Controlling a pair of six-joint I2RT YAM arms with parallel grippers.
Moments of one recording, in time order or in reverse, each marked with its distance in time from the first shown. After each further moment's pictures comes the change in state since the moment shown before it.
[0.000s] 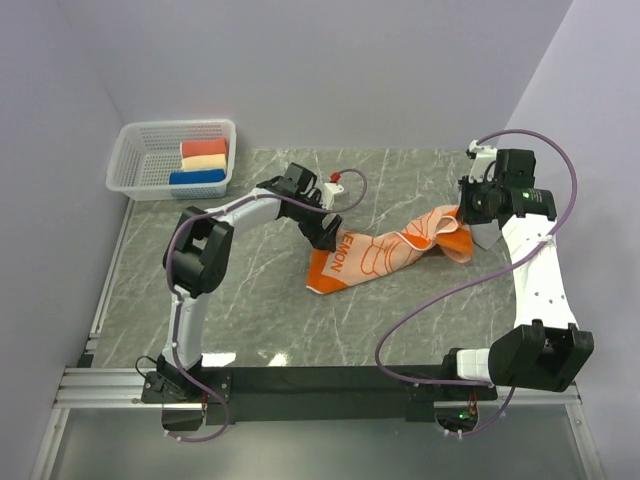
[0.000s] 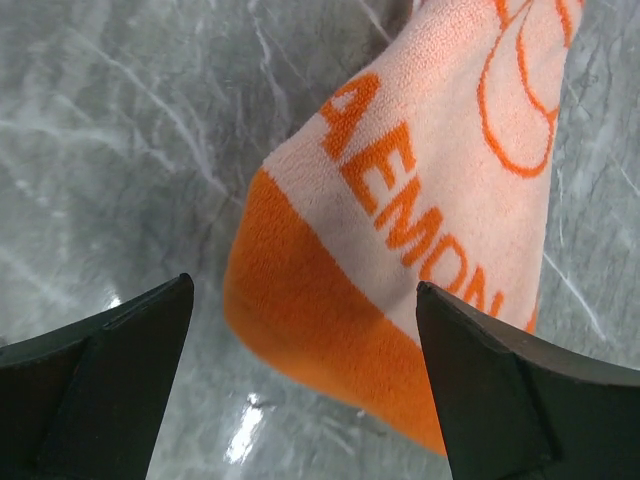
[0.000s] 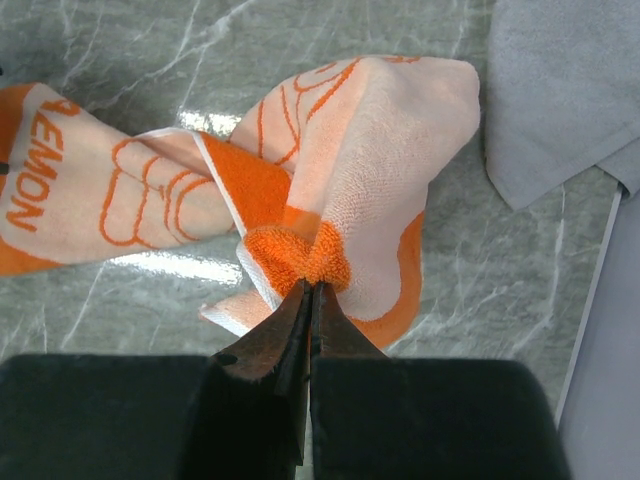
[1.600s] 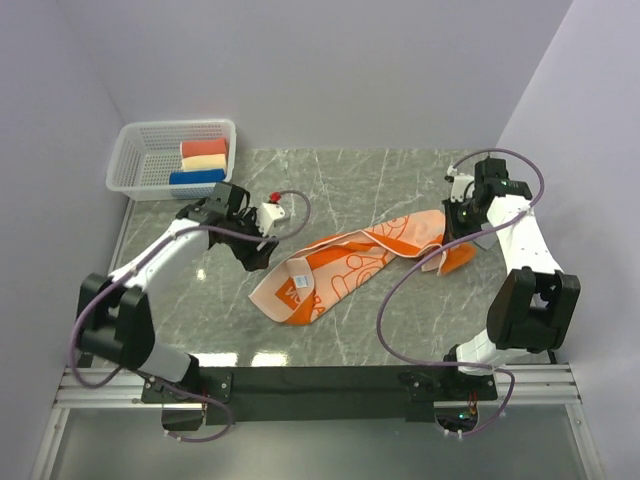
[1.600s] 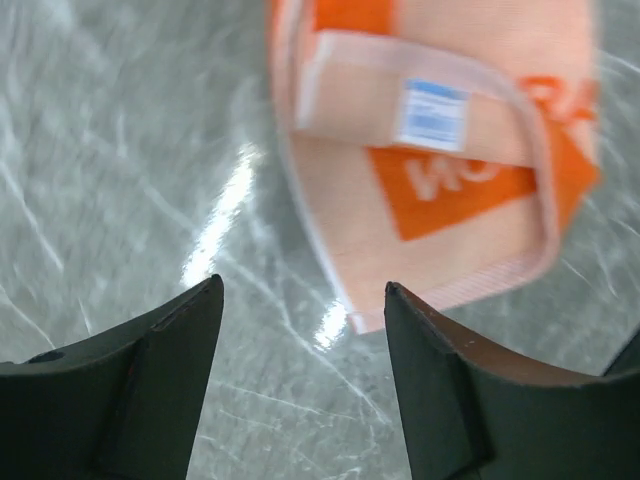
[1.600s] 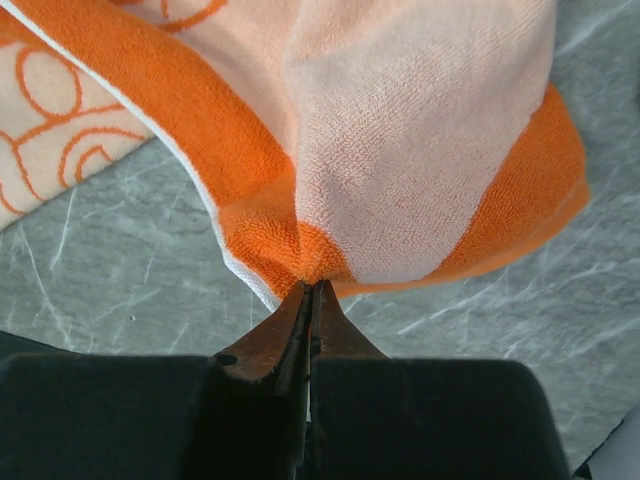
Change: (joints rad) left arm 0.145 -0.695 -0.535 -0.222 -0.192 0.276; right arm -0.002 0.216 -0.071 -0.097 -0.057 -0.060
